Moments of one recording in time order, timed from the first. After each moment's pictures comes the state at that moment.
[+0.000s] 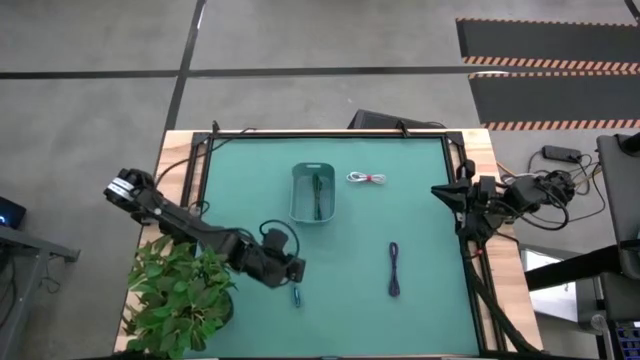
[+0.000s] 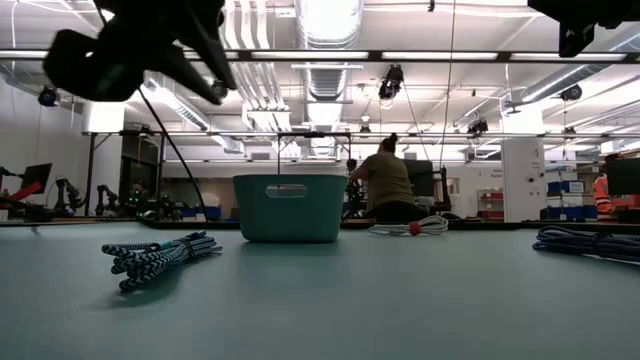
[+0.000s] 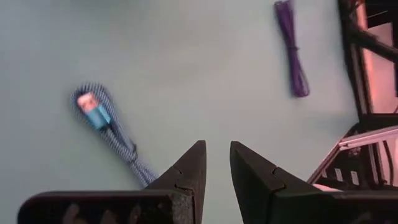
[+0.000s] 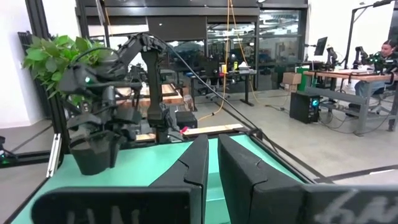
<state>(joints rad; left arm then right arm) -0.49 1.52 1.07 -0.47 -0.37 -1.64 0.39 0.10 0.41 -0.20 0.55 -0.03</state>
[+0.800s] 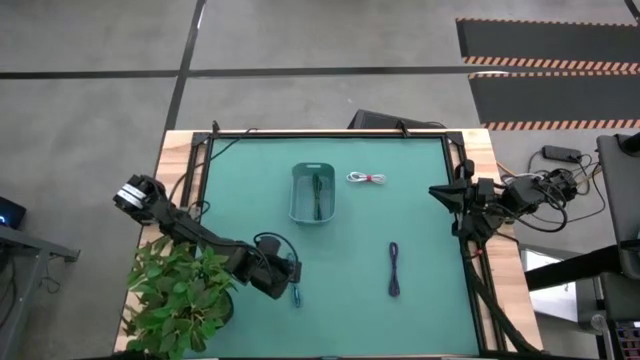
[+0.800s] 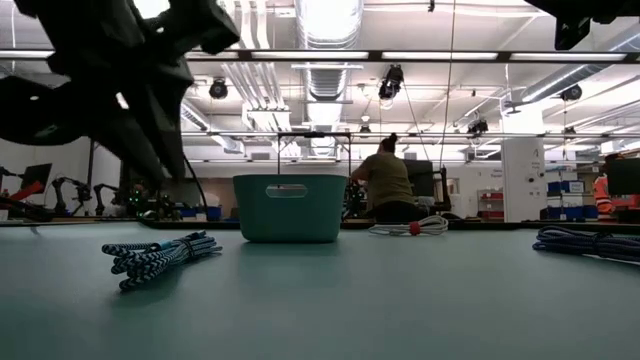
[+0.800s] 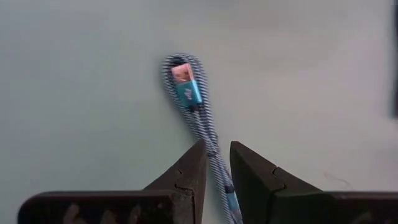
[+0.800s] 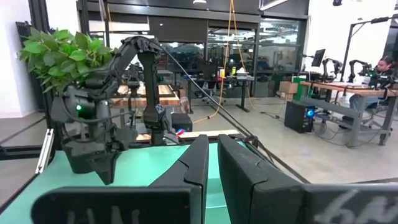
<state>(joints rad) -0.53 1.62 1.03 -0.58 -0.36 -1.88 0.39 0.16 0.41 -0.13 0.55 -0.10</state>
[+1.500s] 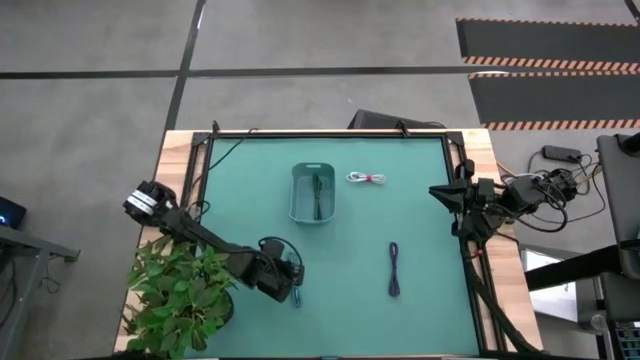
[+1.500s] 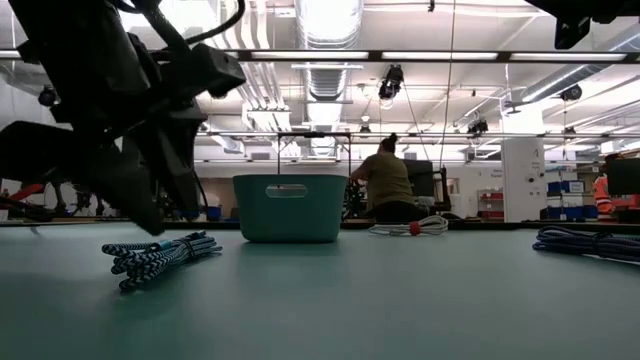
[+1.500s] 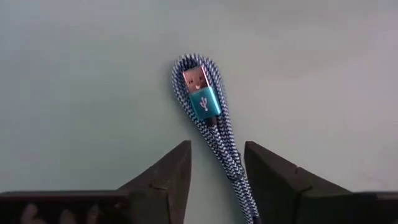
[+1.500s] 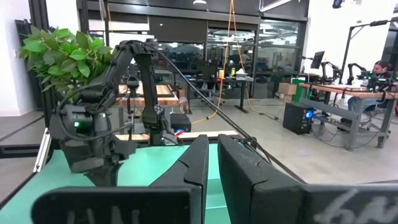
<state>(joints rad) -0.53 1.72 1.01 -0.50 -0.39 -1.84 0.39 0.16 0.41 -0.13 0.55 -0.12</state>
